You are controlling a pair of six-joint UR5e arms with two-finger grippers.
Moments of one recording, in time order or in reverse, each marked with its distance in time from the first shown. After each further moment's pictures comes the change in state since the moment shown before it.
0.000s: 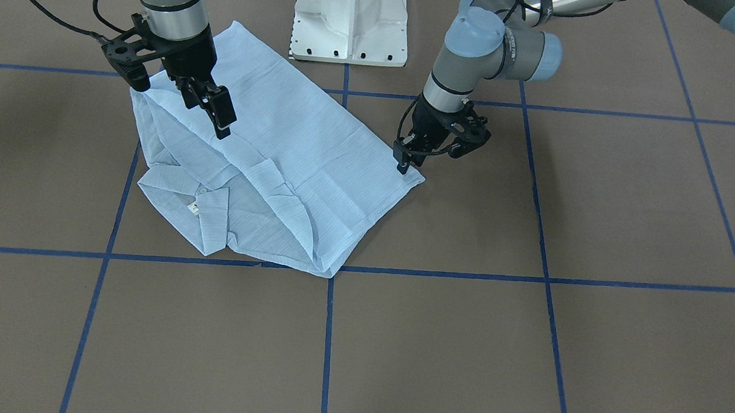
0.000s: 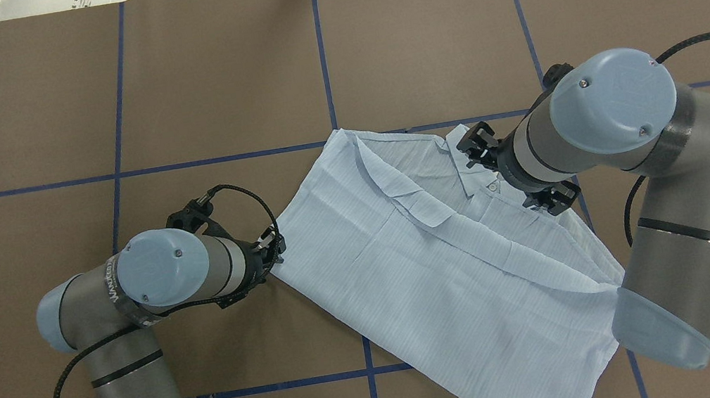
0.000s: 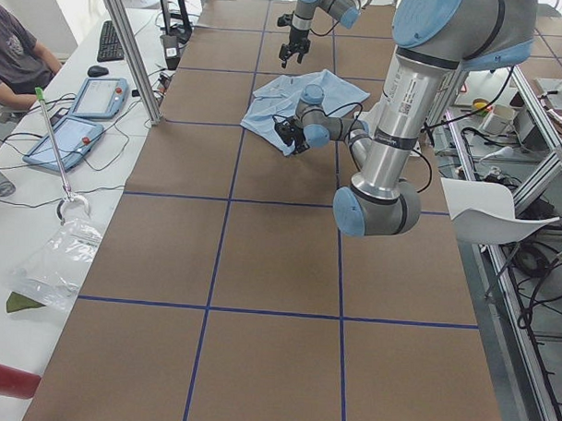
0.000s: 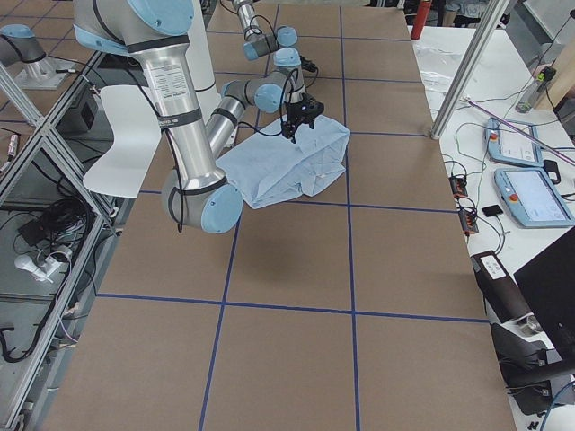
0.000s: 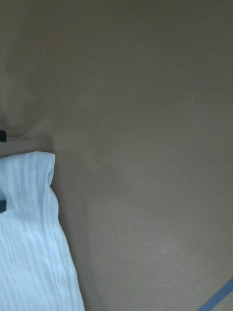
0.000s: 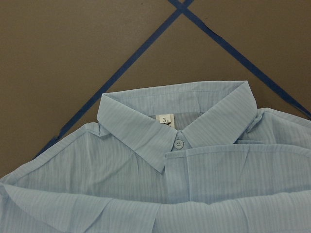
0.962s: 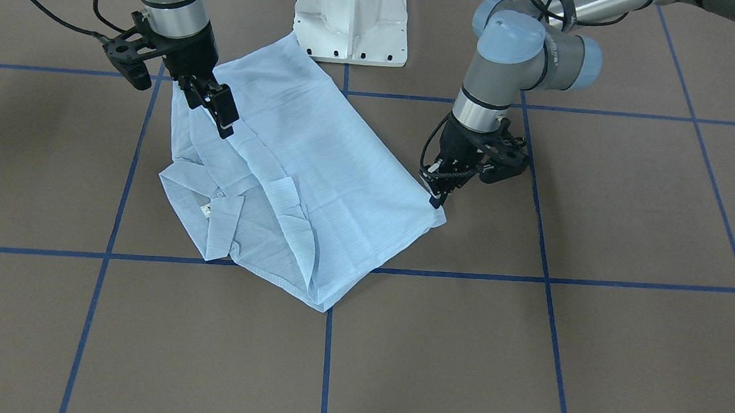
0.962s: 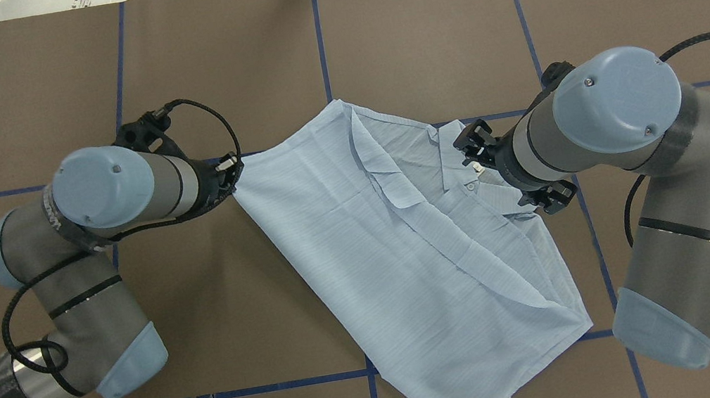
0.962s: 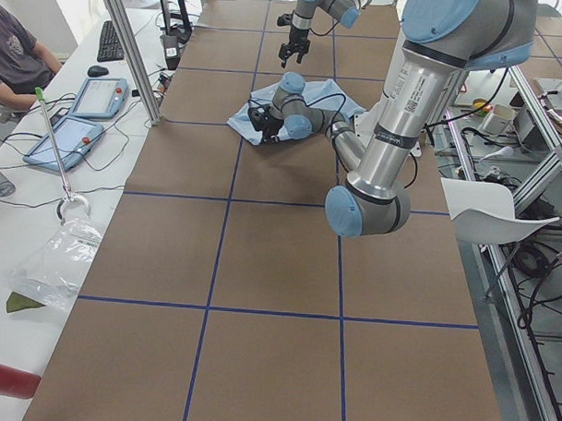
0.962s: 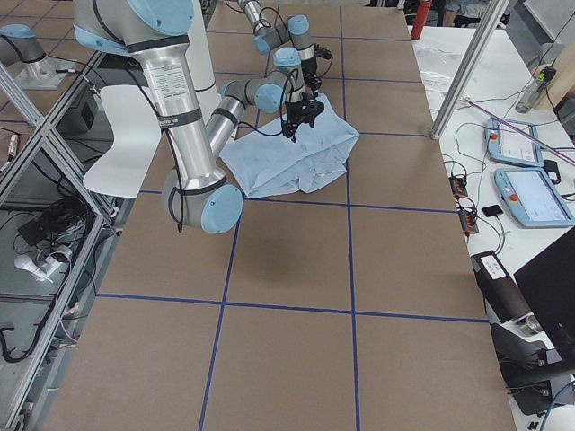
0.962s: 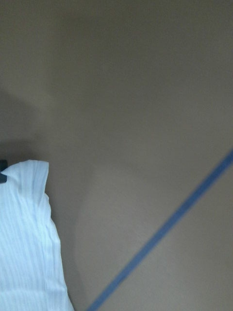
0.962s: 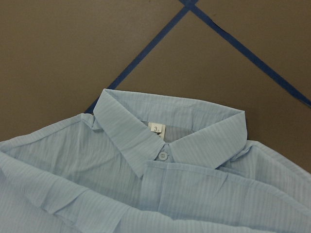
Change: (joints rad) left arm -0.212 -0.036 -0.019 0.033 0.024 0.307; right arm 0.003 0.000 0.003 0.031 -0.006 0.010
